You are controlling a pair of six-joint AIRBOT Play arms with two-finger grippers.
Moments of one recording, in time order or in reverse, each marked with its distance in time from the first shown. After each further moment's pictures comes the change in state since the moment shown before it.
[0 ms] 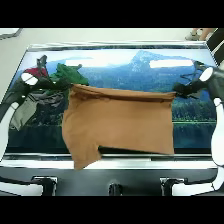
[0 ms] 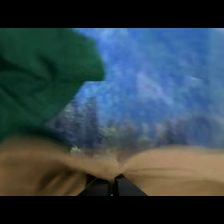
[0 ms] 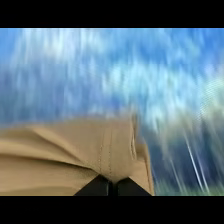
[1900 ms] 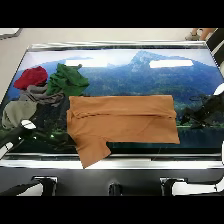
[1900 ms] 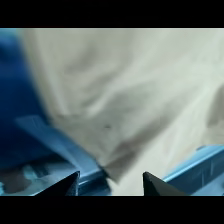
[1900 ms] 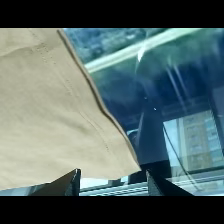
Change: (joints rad) left arm 0.127 0.369 -0.896 -0.132 -0.435 0.213; right arm -0.208 0.053 -0.180 0.002 0.521 -0.087
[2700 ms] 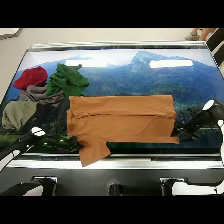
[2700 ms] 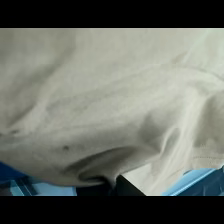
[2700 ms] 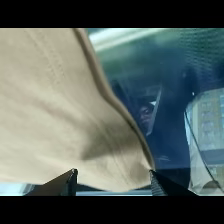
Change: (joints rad) left arm -0.138 0.032 -0.089 -0.088 0.204 -0.038; right arm -0.003 0.029 -0.294 0.067 -0.143 -0.080
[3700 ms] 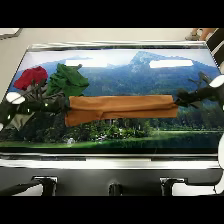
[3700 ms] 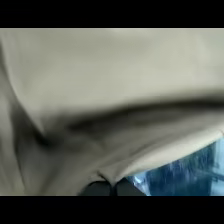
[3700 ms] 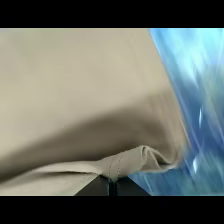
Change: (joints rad) left arm 0.100 -0.090 0.605 0.116 -0.066 -0.063; right arm 0.103 -0.017 0.373 0.140 -0.239 0.071
